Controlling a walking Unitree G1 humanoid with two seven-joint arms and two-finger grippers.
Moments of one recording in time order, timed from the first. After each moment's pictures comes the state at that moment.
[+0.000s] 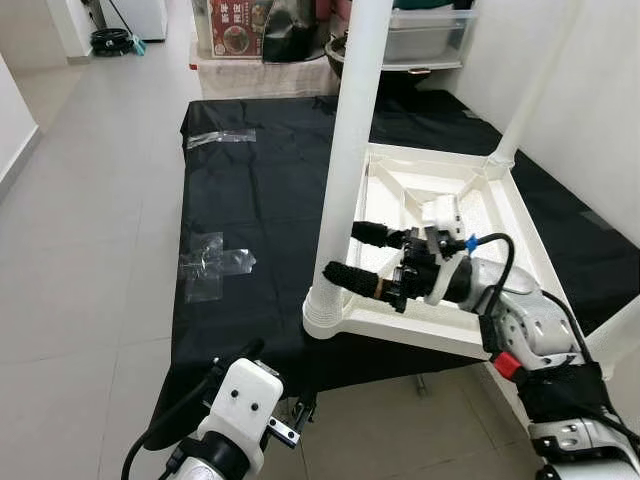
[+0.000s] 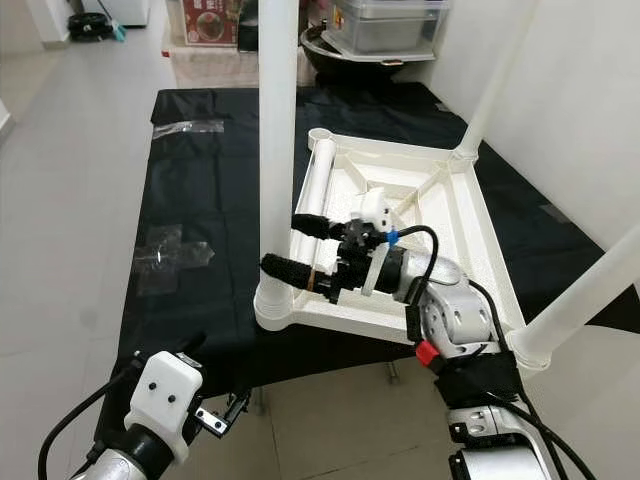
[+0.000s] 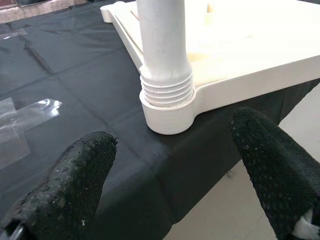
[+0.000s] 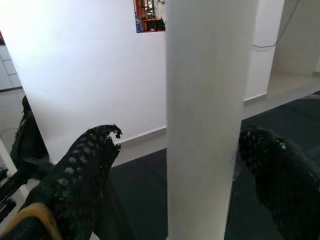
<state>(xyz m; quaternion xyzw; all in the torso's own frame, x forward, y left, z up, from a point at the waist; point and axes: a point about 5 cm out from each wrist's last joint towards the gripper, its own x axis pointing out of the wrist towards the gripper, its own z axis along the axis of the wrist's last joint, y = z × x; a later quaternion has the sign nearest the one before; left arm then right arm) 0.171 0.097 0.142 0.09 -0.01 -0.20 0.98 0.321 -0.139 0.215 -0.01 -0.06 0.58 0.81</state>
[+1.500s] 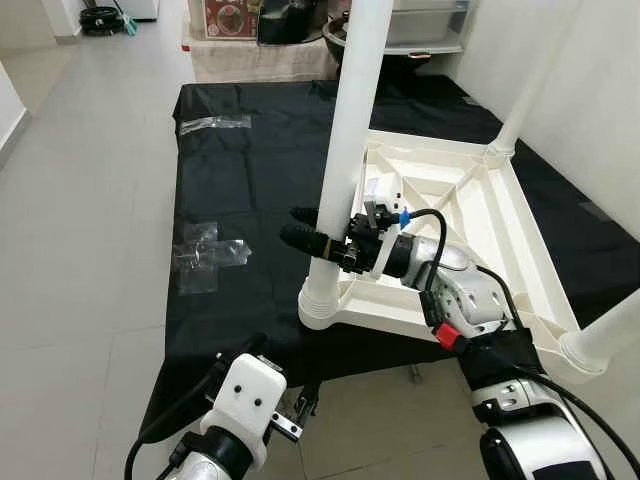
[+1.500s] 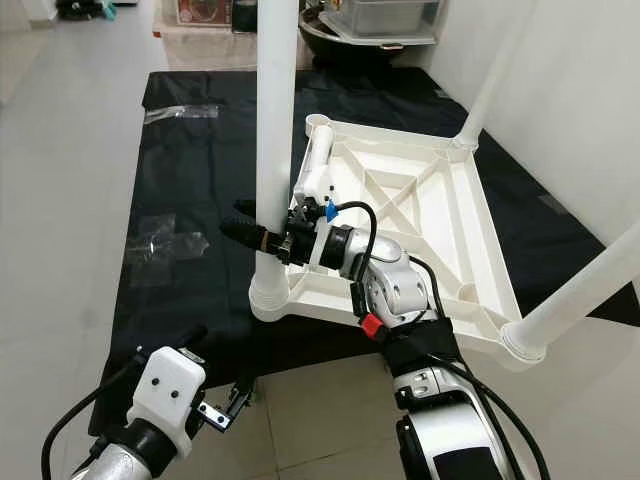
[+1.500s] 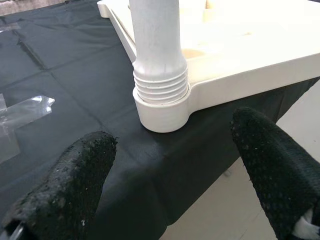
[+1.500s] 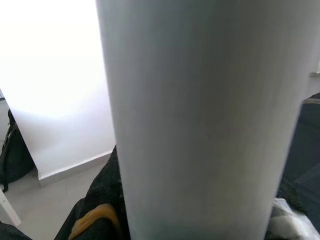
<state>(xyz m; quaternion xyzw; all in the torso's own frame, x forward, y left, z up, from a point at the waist) 0.171 0.094 0.143 0.09 -0.02 -0.20 0.98 0.344 -0.095 0.219 0.01 -0.07 0.56 0.82</state>
